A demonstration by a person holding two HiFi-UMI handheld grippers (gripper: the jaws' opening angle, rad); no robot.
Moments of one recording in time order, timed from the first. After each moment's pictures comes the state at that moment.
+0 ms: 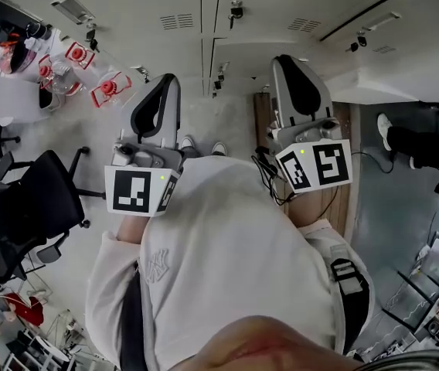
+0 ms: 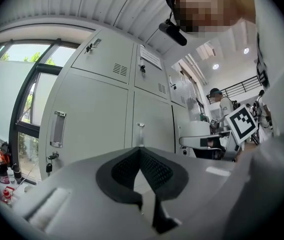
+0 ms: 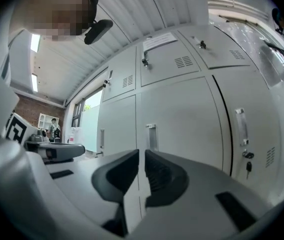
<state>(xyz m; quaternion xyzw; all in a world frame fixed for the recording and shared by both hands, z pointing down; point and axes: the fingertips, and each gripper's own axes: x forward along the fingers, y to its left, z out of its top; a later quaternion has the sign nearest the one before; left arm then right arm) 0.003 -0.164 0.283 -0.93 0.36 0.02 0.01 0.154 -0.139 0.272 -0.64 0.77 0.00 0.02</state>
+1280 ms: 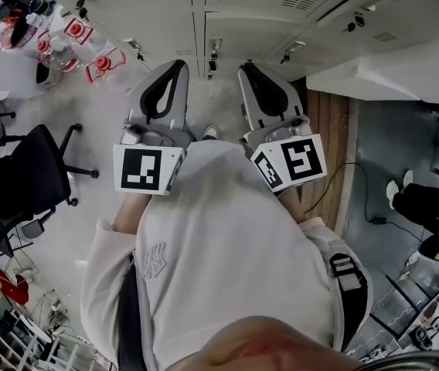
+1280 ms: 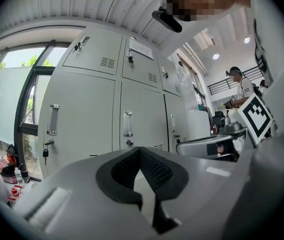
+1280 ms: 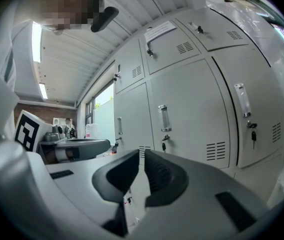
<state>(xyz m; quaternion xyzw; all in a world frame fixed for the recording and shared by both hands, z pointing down) 0.040 -0.117 0.321 -0.92 0.38 -0.02 0.02 0.126 -0.089 0.329 -0.58 0.82 -0.06 0.00</state>
